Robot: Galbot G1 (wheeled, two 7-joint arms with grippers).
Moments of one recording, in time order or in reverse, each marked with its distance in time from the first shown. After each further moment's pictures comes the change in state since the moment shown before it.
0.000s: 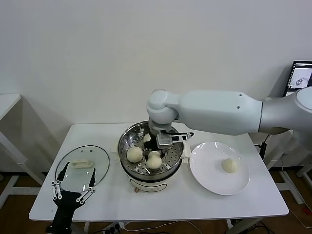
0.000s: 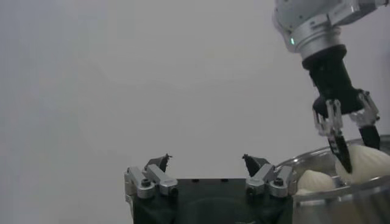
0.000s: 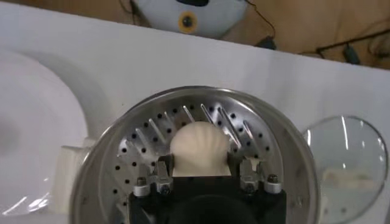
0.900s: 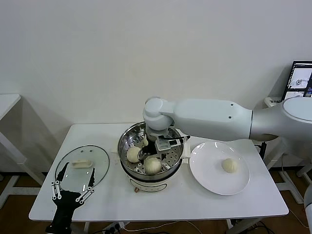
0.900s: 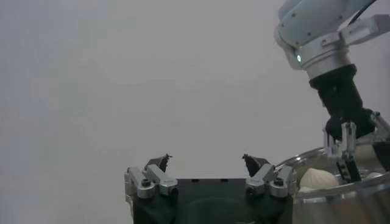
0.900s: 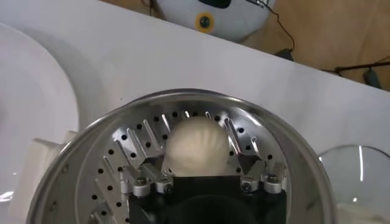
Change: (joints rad) left arm -0.008 -0.002 -0.001 0.010 0.000 -0.002 -0.004; right arm -0.038 -0.036 0.083 -0.005 -0.052 0.024 -0.031
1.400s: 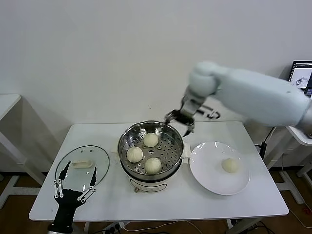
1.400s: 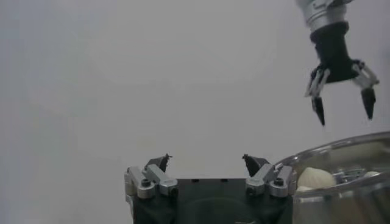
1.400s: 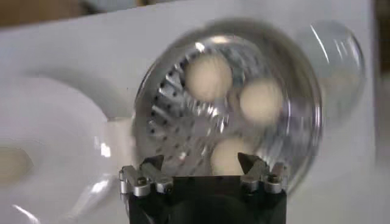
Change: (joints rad) left arm -0.013 0.013 0.011 0.004 0.000 0.015 0.000; right arm 0.056 -0.288 0.077 -0.189 0.335 -0.412 -0.084
